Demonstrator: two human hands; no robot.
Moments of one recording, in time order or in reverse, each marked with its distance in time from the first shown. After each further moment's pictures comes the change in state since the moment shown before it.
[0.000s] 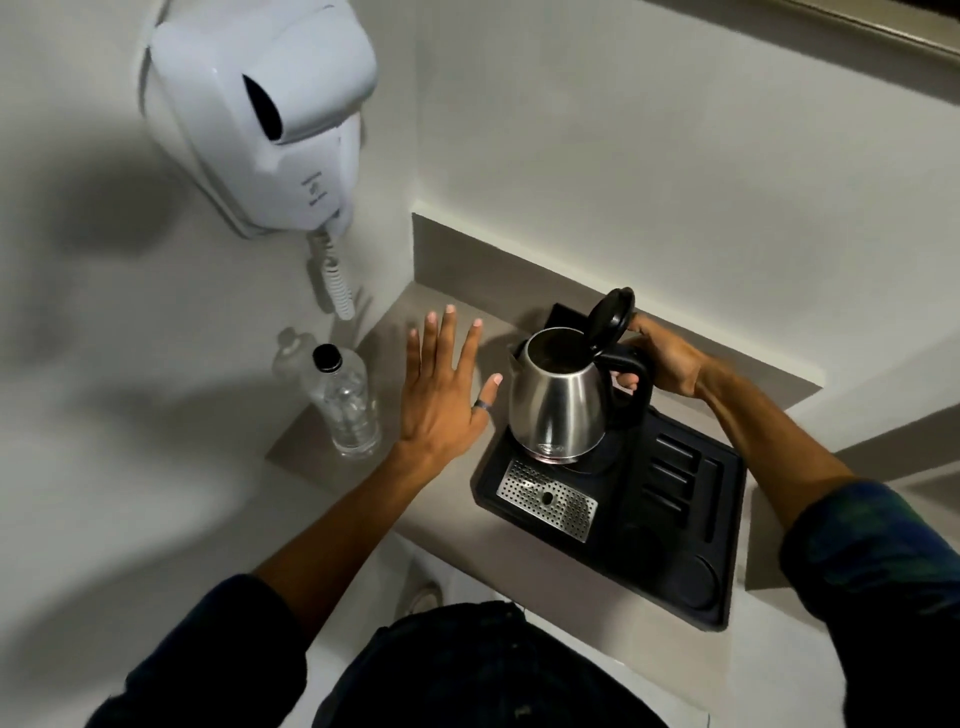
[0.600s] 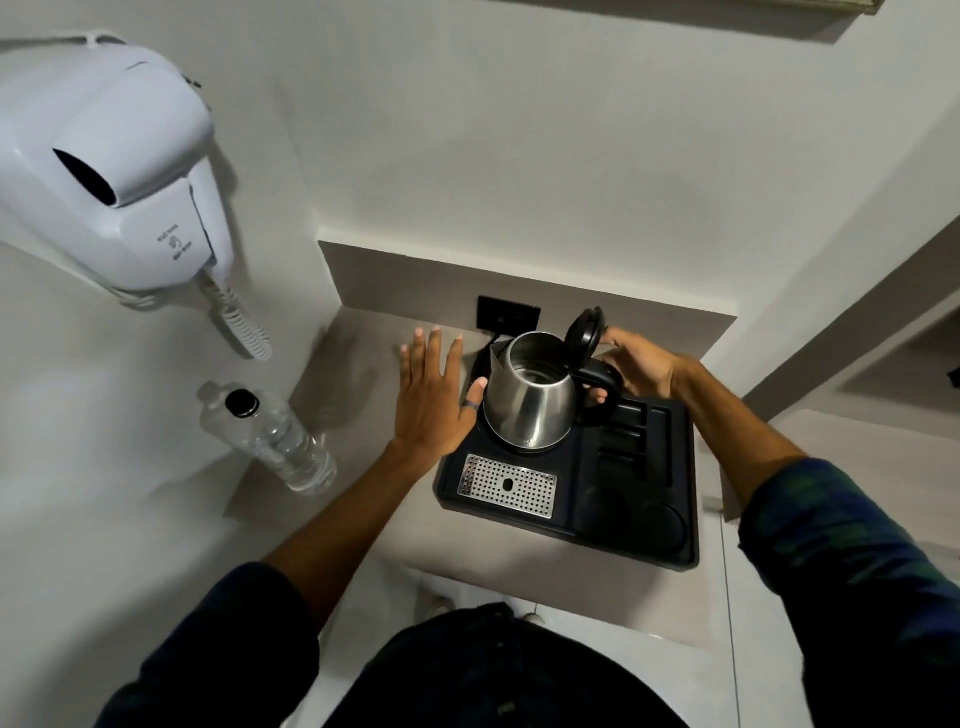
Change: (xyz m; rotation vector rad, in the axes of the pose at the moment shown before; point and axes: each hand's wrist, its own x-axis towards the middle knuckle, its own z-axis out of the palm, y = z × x) left_hand 0.020 0.067 0.016 -0.155 -0.212 0.130; right_hand -0.058 0.079 -0.039 0.025 -0.043 0.112
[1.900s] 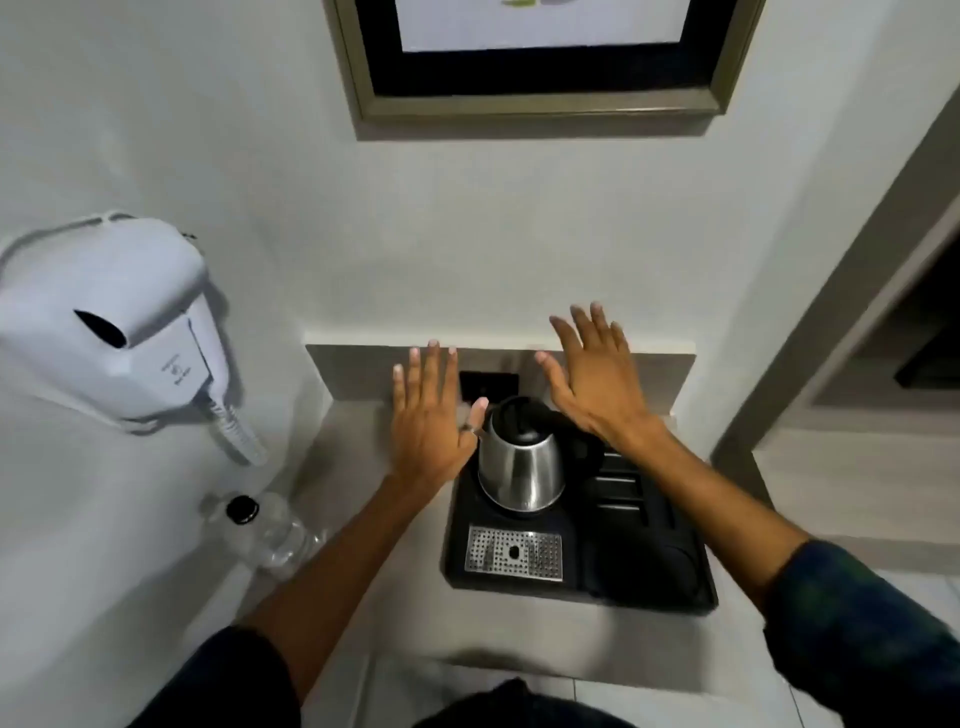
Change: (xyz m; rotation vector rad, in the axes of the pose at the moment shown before) left_hand 0.043 0.026 -0.057 0.033 0.219 0.186; right_hand -0.050 -0.074 0.086 -0.883 1.152 -0.307
